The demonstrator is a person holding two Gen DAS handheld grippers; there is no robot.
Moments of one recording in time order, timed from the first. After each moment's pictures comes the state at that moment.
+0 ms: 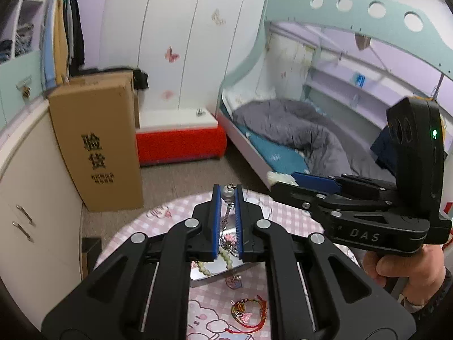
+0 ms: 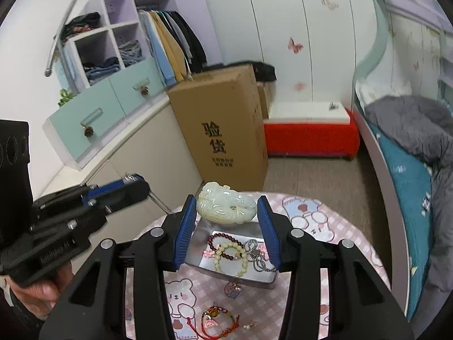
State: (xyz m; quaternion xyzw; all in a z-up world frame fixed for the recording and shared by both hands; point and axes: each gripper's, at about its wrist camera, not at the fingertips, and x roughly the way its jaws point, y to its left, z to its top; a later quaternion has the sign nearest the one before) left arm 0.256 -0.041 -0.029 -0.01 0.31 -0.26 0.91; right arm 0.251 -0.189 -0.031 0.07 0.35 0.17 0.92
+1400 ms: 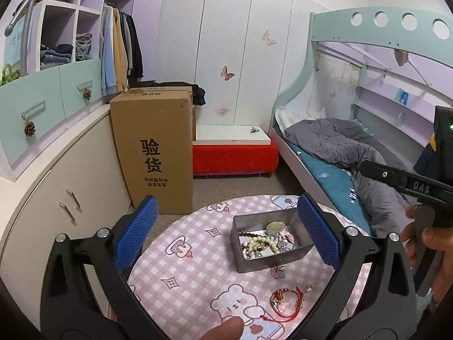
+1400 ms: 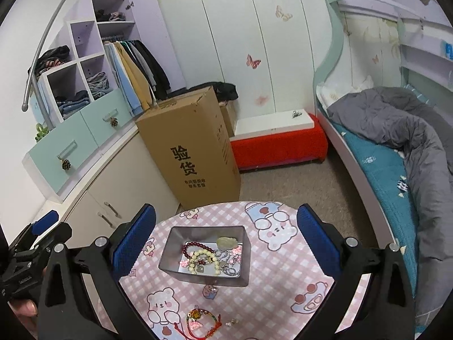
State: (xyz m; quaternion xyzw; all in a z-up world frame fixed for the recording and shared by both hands) left arm 0.194 0.007 -0.019 -0.01 0.25 -0.12 0.96; right arm 0.208 -0.233 -0.012 0.11 0.30 0.07 0.95
